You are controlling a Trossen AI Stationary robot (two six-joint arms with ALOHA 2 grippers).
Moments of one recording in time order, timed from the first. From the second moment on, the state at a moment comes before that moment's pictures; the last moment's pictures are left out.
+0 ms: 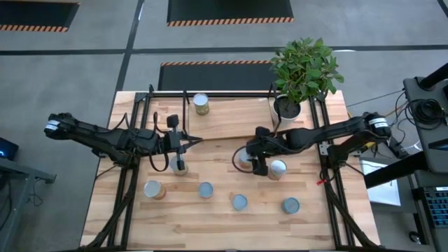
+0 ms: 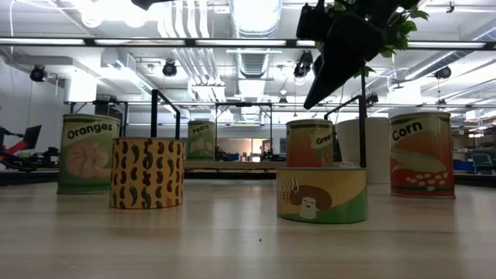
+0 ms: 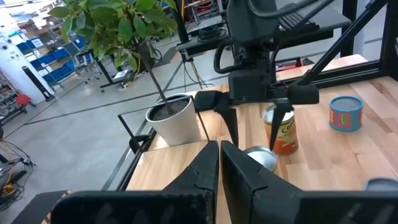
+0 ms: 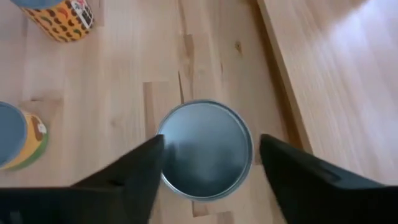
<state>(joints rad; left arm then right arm) -0.22 0.98 0.79 0.00 -0.47 0.22 0.08 1.47 1.06 -0.52 0.16 0.09</state>
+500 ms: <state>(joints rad) -0.22 0.98 0.79 0.00 -0.47 0.23 0.08 1.53 1.06 -0.59 0.12 0.08</state>
